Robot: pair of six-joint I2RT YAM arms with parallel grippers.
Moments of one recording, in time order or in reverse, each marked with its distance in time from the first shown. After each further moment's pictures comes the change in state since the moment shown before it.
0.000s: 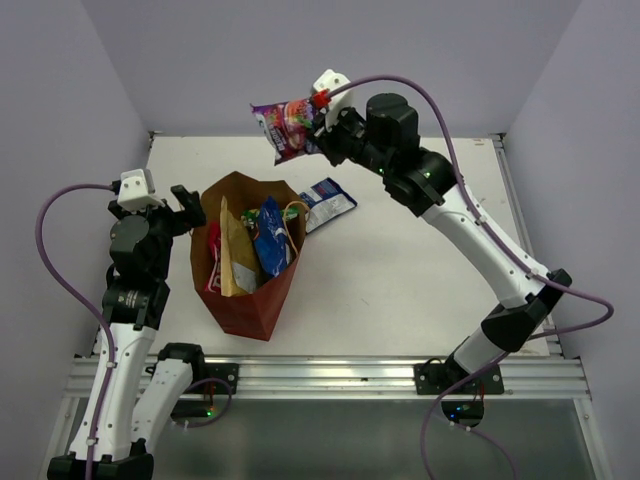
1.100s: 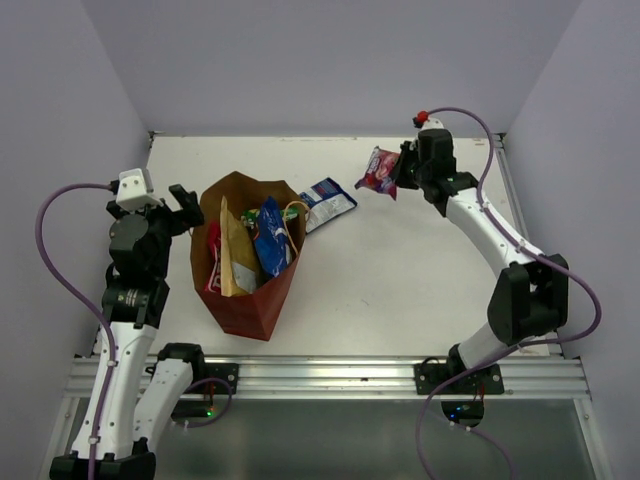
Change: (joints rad) left arm 0.022 0.007 0.002 -0.007 0.000 -0.001; right arm -0.476 -0.003 -0.587 0.169 0.033 0.616
